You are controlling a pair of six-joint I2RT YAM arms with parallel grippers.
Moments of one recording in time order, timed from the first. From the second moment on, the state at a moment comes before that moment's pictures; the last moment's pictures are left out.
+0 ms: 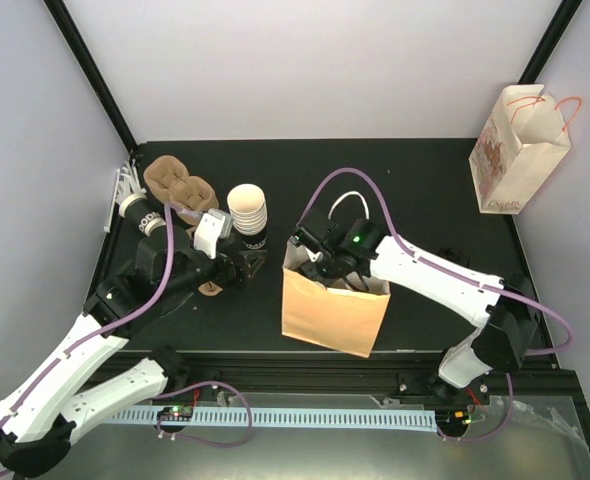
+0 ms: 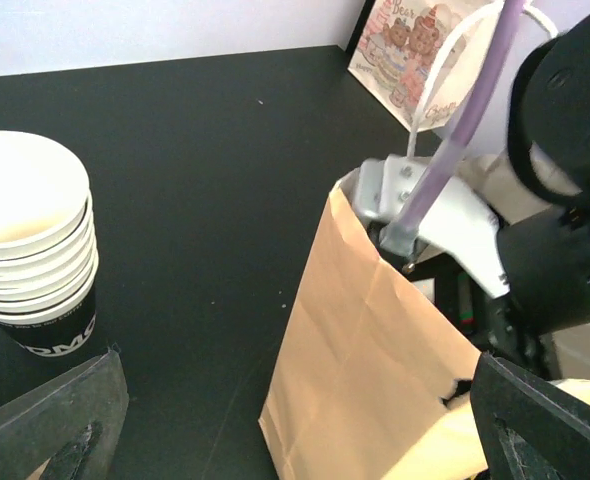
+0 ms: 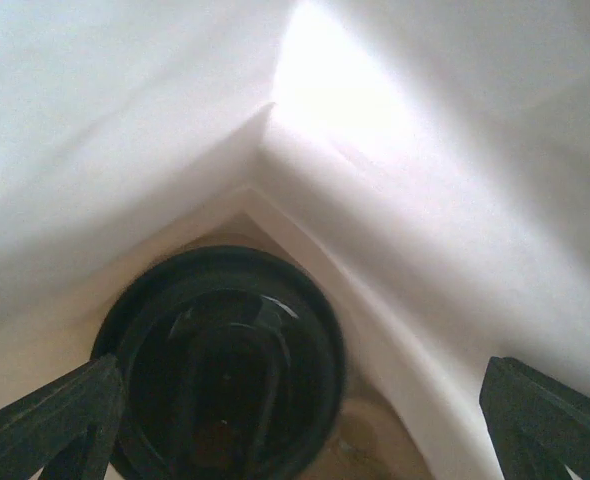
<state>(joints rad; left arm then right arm) -0.69 0.74 0.98 -0.65 0.09 -0.31 0.98 1.56 1.37 -1.01 0.10 0.27</state>
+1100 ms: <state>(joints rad) -0.69 0.78 0.96 -0.63 0.24 -0.31 0.98 1.41 1.73 -1.18 0.01 0.19</state>
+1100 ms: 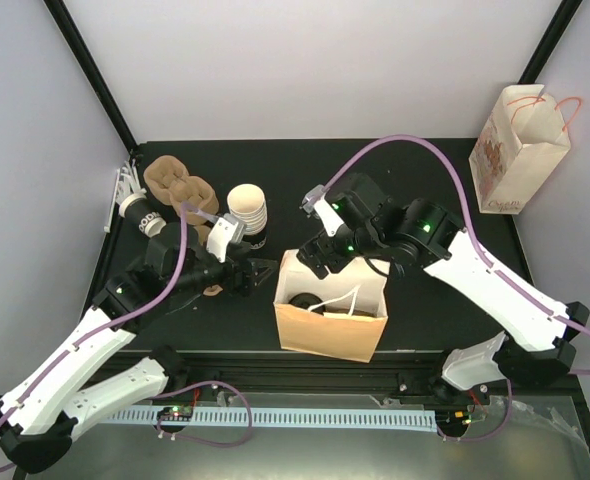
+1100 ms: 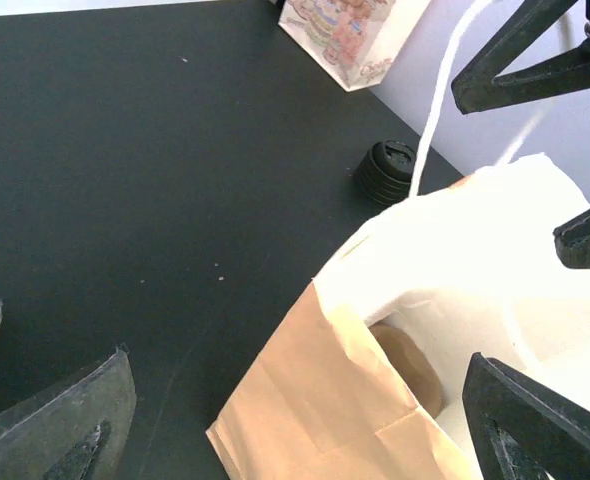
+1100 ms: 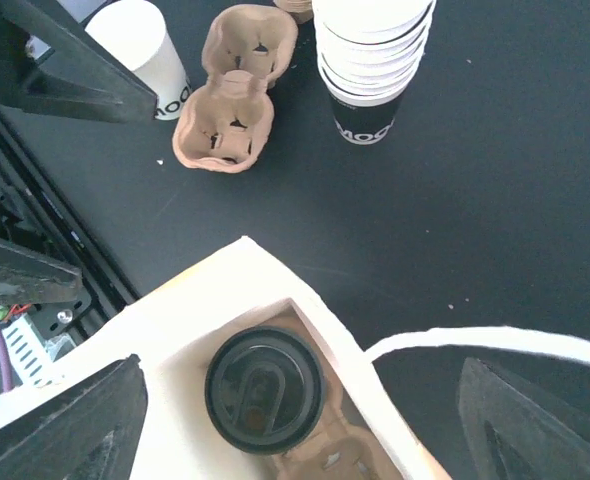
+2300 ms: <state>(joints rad) -0.70 0.66 0.95 -0.64 0.20 -0.38 0.98 1.18 1.37 -1.16 0.16 0.10</state>
